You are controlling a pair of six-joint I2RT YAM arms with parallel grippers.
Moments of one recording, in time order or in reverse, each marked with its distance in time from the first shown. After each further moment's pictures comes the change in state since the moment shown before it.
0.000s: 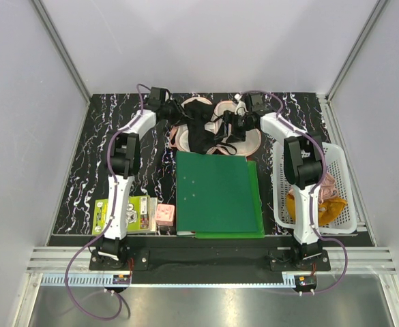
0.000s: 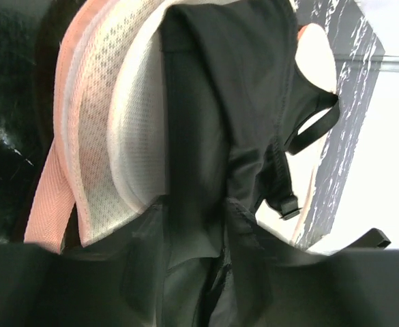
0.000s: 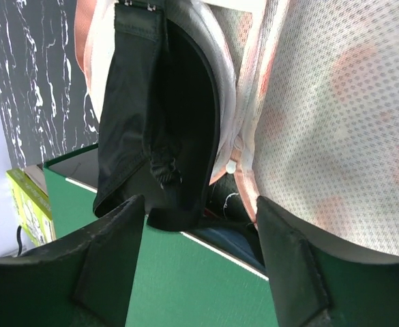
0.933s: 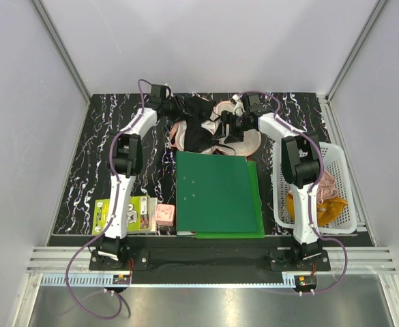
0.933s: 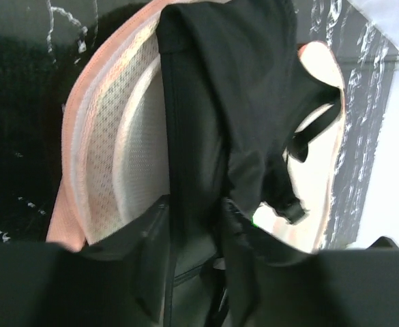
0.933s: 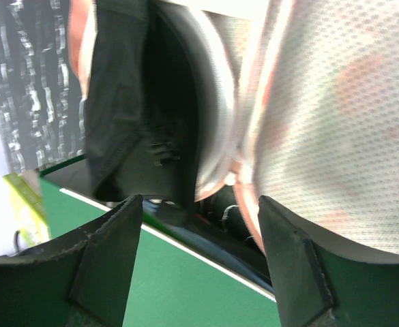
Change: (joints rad) left arm 0.003 0.081 0.148 -0.039 -0.023 0.089; right arm 0.011 0.037 0.026 0.014 -0.004 0.019
